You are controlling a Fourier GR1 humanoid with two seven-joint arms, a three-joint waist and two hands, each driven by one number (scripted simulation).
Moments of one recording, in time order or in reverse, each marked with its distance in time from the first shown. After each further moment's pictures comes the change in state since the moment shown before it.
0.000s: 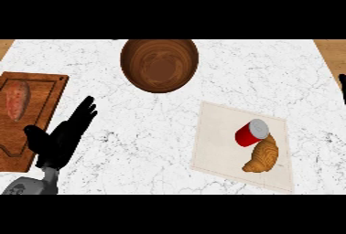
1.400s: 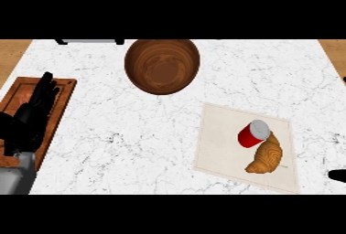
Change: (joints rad) left arm -0.061 0.023 0.175 -0.063 -0.187 0.159 0.037; right arm 0.146 -0.336 -0.050 -0.242 0.284 0.364 0.166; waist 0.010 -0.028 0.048
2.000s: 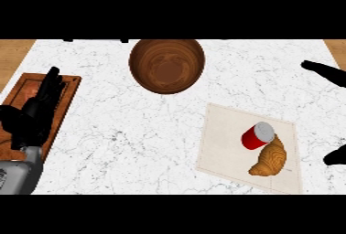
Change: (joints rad) left arm -0.043 -0.033 -0.003 -0.005 -0.040 -0.006 0.034; right arm -0.388 -0.096 0.217 0.113 0.014 0.292 0.333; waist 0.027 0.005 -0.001
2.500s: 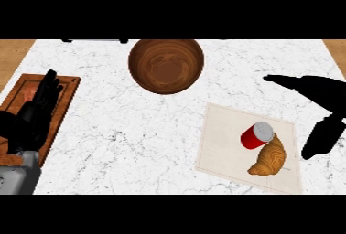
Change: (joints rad) left arm 0.034 -0.013 0.025 -0.022 -0.010 -0.020 -0.008; right arm -0.194 0.121 0.188 0.218 0.057 0.230 0.082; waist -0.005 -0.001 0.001
